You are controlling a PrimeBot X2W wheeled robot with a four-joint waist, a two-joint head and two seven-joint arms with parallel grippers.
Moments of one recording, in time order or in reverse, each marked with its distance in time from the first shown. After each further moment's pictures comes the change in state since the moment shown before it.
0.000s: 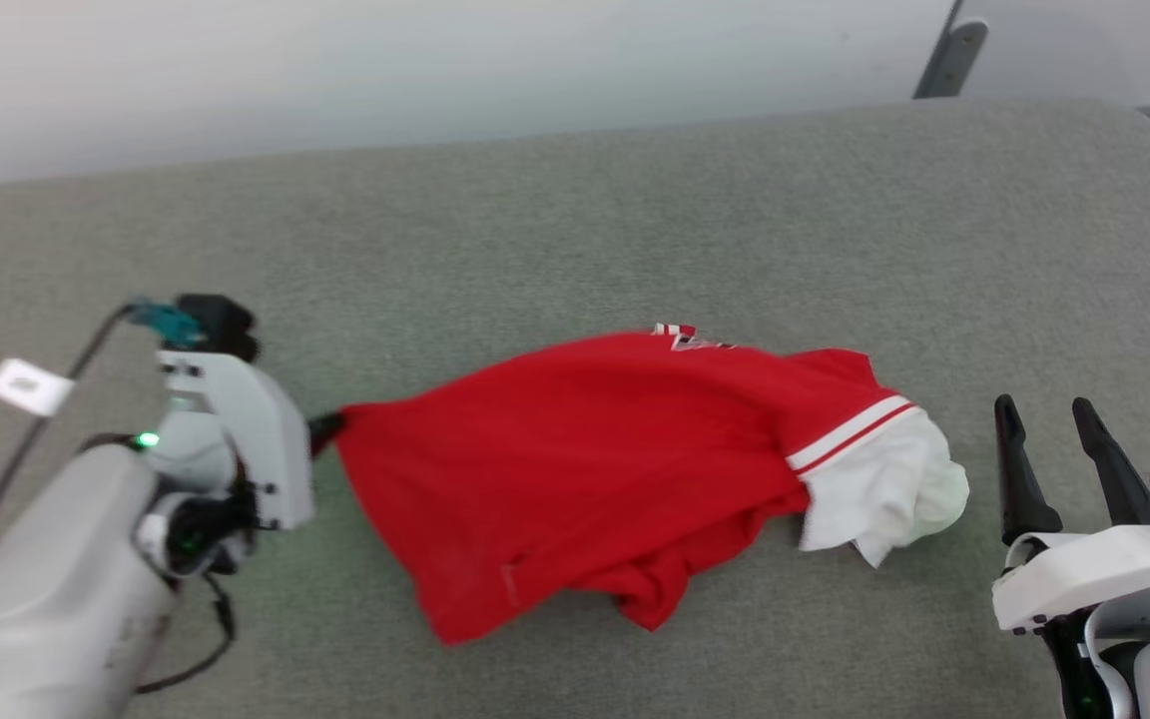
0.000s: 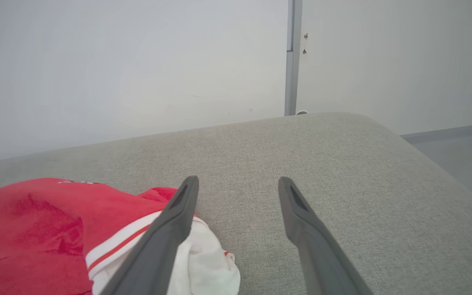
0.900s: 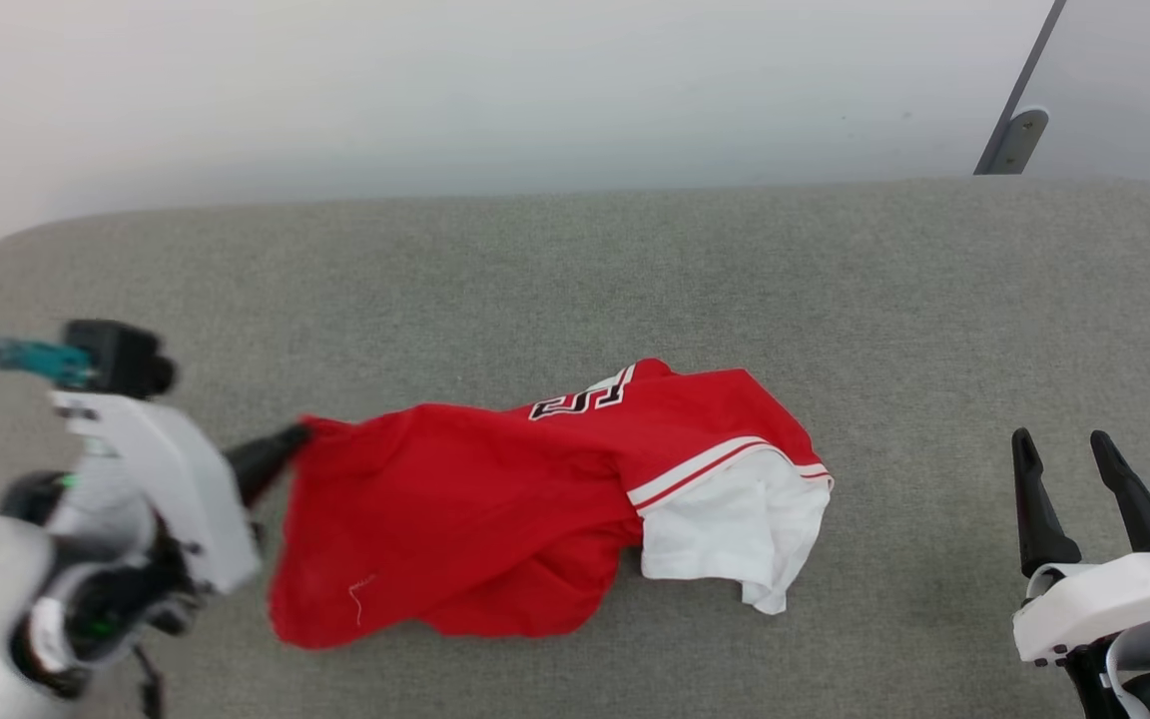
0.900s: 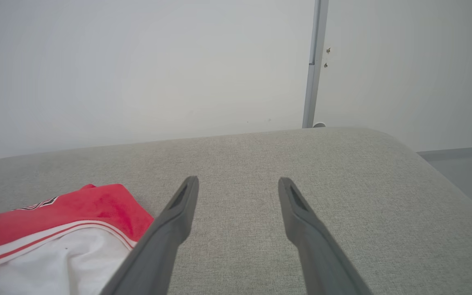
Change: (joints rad) left arm 0.253 0.249 0.153 -0.511 -0.146 0.152 -0.005; right arm 0.064 -0.027 -0.014 -0.038 -0.007 0.000 0.040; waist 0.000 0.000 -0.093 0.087
